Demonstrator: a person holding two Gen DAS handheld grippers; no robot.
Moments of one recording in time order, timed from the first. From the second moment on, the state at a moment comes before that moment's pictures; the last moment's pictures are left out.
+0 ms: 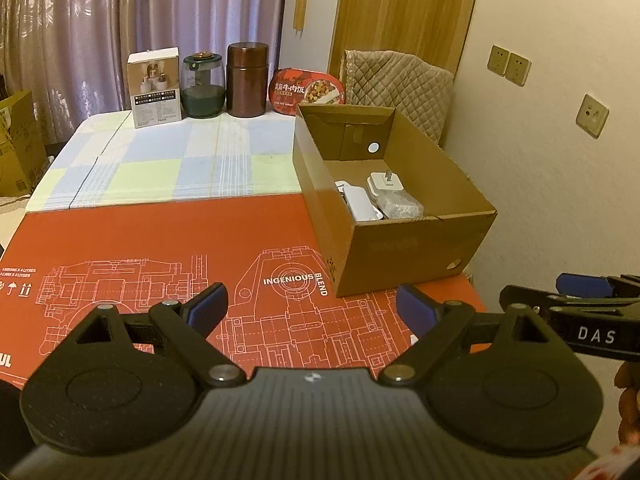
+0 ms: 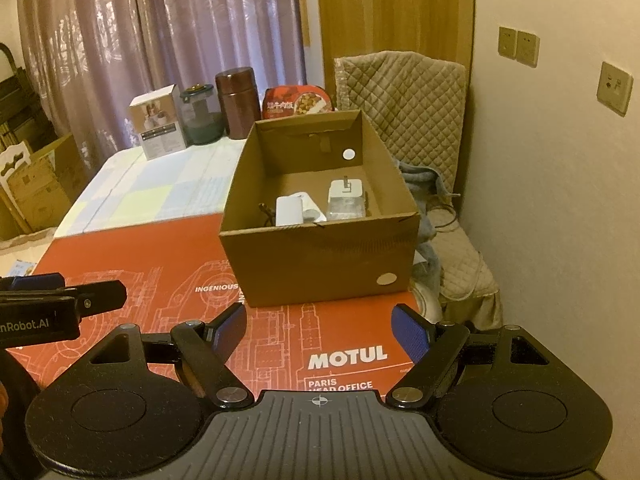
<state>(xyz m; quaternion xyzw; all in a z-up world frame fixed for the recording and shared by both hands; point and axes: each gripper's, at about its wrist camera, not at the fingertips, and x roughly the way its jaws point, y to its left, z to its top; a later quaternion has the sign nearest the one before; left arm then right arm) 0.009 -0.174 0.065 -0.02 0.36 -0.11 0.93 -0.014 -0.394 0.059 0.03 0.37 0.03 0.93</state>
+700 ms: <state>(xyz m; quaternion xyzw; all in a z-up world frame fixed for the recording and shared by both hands) 0.004 -0.172 0.059 -0.02 0.36 -0.11 0.92 -0.019 -0.388 0.062 0.02 0.36 0.04 0.93</state>
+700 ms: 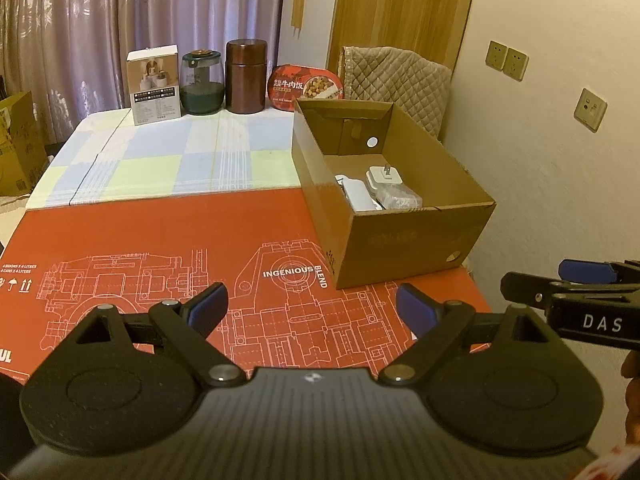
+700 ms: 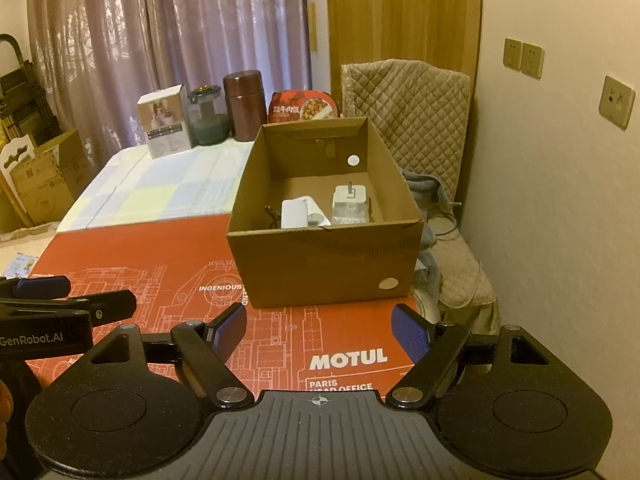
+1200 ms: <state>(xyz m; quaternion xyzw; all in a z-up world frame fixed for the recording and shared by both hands) 0.004 -0.170 0.057 -0.02 0.36 -0.11 0.92 -0.019 -0.383 0.061 0.02 0.36 0.04 0.93</state>
